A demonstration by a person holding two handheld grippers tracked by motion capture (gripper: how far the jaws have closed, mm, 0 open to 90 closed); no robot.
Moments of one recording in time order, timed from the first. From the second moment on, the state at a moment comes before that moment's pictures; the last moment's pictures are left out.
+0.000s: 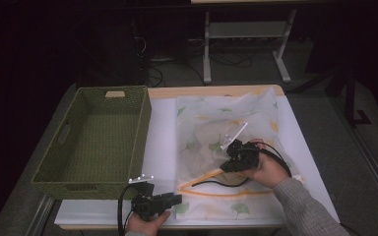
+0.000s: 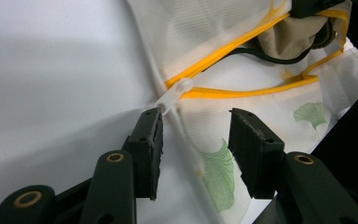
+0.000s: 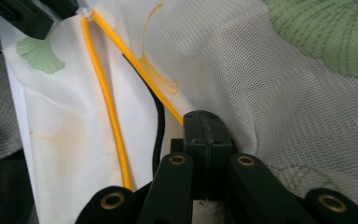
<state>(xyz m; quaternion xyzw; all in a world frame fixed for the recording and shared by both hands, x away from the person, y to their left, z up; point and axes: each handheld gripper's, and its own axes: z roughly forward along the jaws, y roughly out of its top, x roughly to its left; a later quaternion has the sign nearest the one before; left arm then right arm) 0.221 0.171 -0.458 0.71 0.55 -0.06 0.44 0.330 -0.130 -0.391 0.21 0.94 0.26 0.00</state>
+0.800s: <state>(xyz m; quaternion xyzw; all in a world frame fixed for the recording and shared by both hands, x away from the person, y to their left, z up) 0.232 0.162 -0.461 0.71 0.51 -0.09 0.48 0.326 -0.138 -0.378 0.22 0.93 0.29 -0.02</state>
